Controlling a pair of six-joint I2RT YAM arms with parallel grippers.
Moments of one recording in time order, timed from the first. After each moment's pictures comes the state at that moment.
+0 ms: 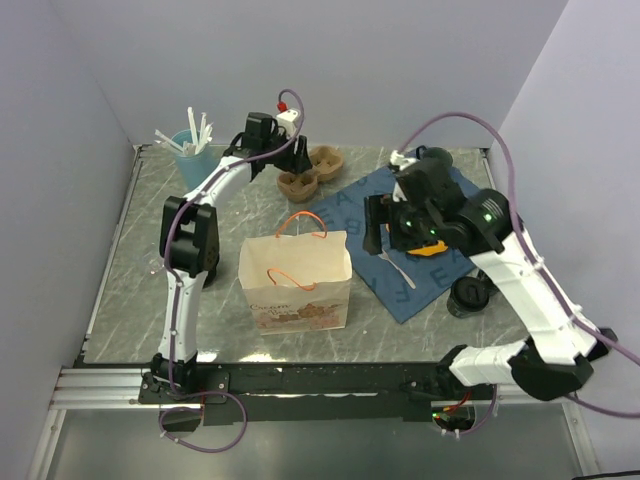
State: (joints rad) left arm -0.31 2.32 2.04 -0.25 0.46 -0.01; right arm 0.70 1.31 1.75 -1.33 0.10 0.46
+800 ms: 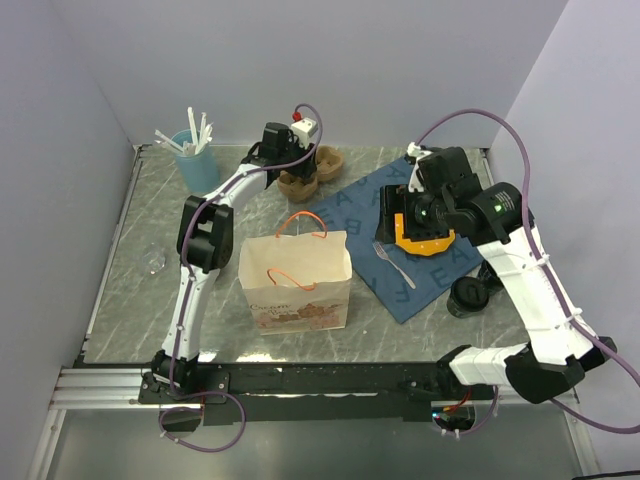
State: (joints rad) left arm -0.36 2.47 2.13 -0.15 0.32 0.07; right arm 0.51 1.27 1.70 -1.30 -0.03 0.35
